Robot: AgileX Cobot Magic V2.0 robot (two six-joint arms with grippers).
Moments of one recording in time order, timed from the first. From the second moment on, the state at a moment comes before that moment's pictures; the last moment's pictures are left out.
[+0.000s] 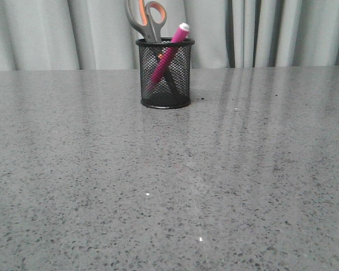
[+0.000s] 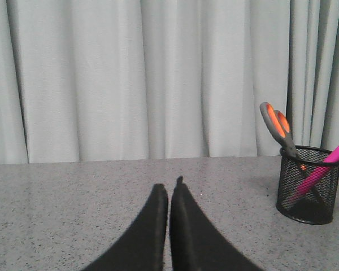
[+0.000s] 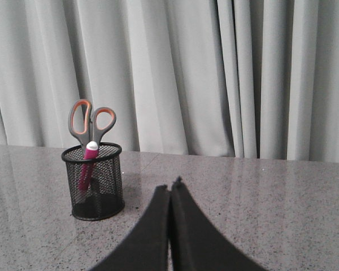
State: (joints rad) left arm -0.01 0.02 -0.14 -1.36 0.17 1.34; right arm 0.43 0.29 -0.11 0.57 -0.31 -0.55
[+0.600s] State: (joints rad) left arm -0.01 0.02 -0.14 -1.37 0.17 1.34; right arm 0.43 0.29 -0.11 0.57 -0.30 -0.55
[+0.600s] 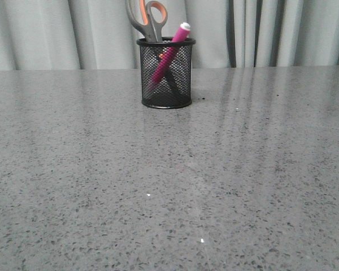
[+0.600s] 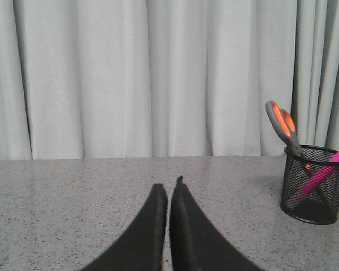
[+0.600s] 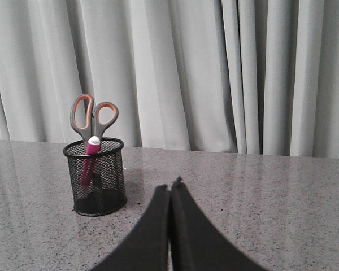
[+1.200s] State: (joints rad) left arm -0.01 0.02 -0.14 -0.97 0.14 0.97; right arm 0.43 0.29 -0.11 0.57 -0.30 -0.55
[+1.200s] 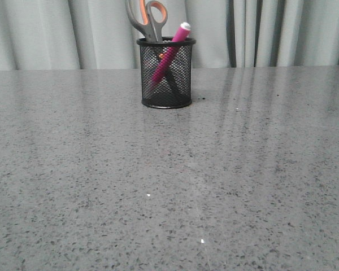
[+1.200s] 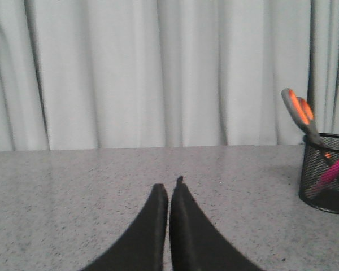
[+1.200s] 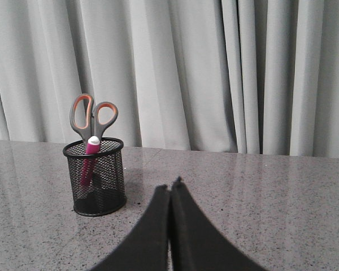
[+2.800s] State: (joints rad) left arm -0.03 0.00 0.00 -0.03 0.06 0.04; right arm 0.43 0.29 -0.11 0.57 -0.30 -0.55
